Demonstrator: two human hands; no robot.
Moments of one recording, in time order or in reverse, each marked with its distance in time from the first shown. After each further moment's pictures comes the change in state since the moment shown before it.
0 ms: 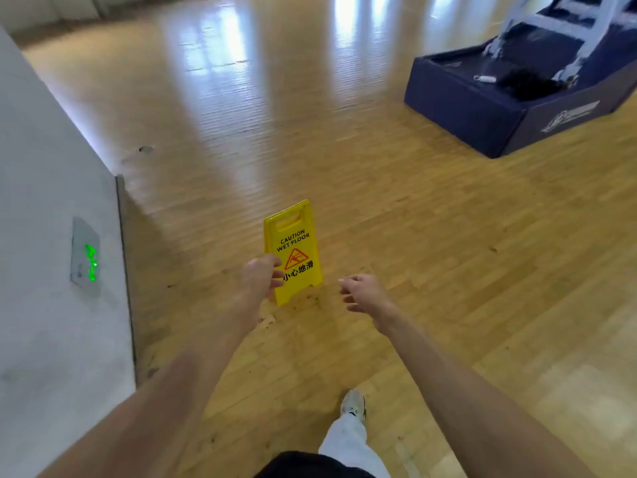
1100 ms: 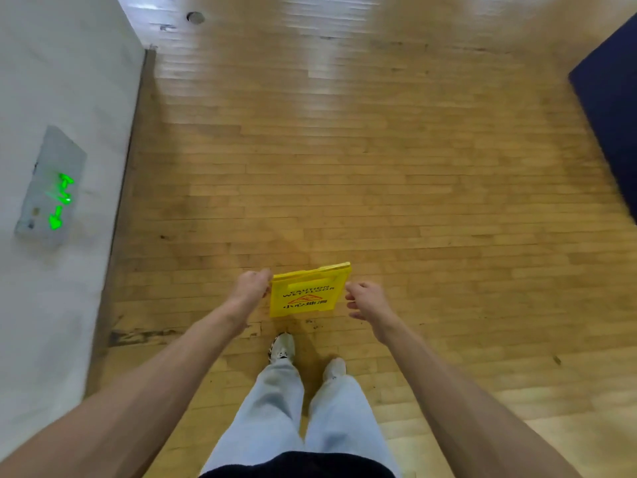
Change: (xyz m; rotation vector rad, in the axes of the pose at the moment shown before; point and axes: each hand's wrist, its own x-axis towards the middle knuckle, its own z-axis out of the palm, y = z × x) left_hand 0.464 0.083 0.018 0.001 0.149 -0.451; right_hand 0.500 -0.170 0.051 -0.318 -0.232 0.314
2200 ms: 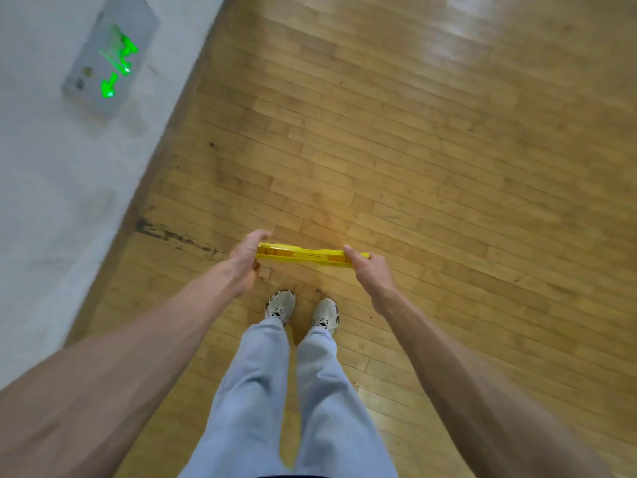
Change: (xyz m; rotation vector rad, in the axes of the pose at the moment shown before) left_hand 0.102 -0.032 0.035 -0.681 0.262 -0.323; right_hand 0.157 -0.020 0.020 -0.408 -0.204 -0.042
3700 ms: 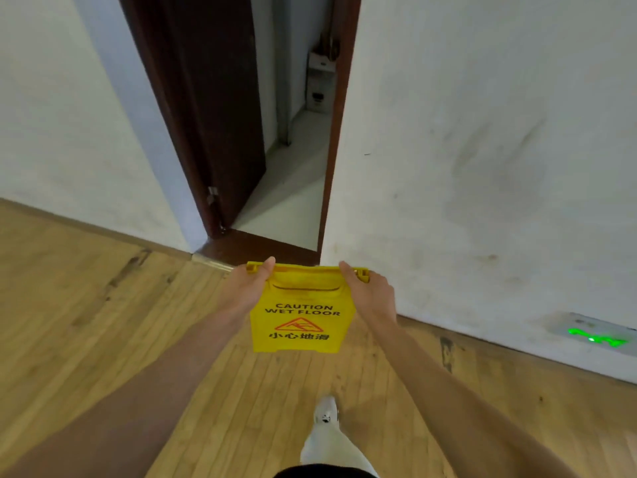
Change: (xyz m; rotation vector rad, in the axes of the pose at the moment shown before) left_hand -0.449 -0.501 -0.537 -0.814 1.164 0.292; right_hand -0.618 0.127 0.499 -0.966 -0.822 -1.179
